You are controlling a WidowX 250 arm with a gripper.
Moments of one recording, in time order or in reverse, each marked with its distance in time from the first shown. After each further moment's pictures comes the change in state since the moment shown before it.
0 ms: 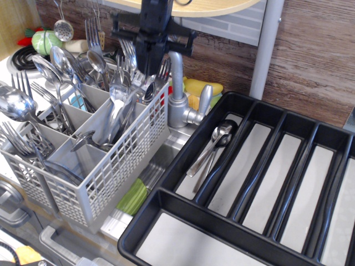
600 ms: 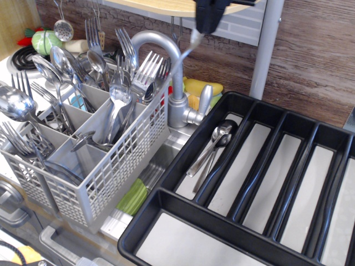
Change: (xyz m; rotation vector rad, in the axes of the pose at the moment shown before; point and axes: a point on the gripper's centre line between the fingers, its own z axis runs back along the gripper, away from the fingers) arm 0.021 -0.058 0.047 -0.035 0.014 0.187
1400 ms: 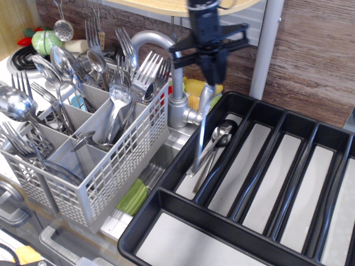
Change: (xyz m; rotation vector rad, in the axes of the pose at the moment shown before) arm -0.002 -0.011 -0.076 -0.348 0.092 0.204
